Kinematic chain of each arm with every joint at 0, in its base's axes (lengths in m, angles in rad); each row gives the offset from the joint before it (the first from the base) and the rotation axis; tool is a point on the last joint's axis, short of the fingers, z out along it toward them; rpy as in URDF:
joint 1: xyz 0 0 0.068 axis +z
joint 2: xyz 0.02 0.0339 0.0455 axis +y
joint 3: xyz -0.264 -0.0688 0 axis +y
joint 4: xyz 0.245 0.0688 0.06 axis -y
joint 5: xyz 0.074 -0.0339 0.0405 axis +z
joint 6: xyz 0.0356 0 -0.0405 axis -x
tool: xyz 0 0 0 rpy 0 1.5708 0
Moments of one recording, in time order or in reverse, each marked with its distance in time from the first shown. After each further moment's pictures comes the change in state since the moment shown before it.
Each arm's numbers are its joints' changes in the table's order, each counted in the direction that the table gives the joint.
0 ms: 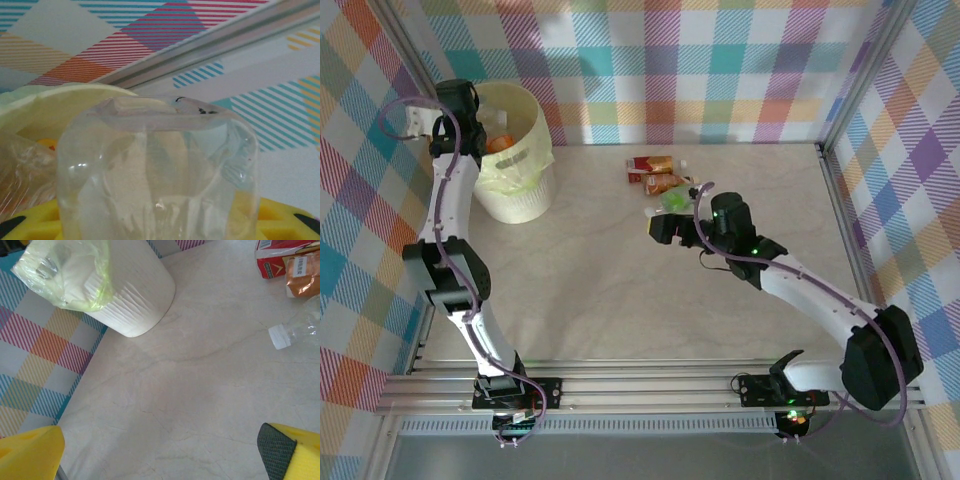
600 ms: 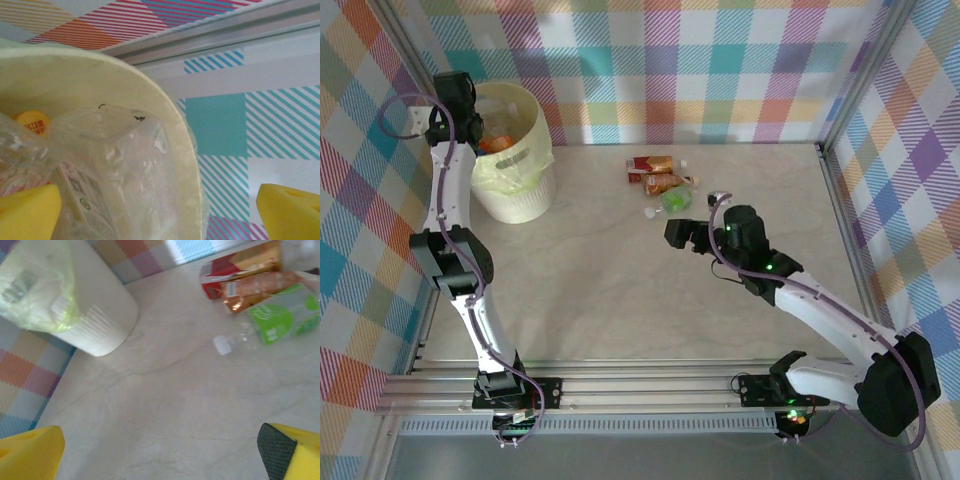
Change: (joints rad) left arm 0.018 0.108 -0.218 -0.176 -0.105 0.139; right arm 0.000 -0.147 0.110 -0.039 -0.214 -0.013
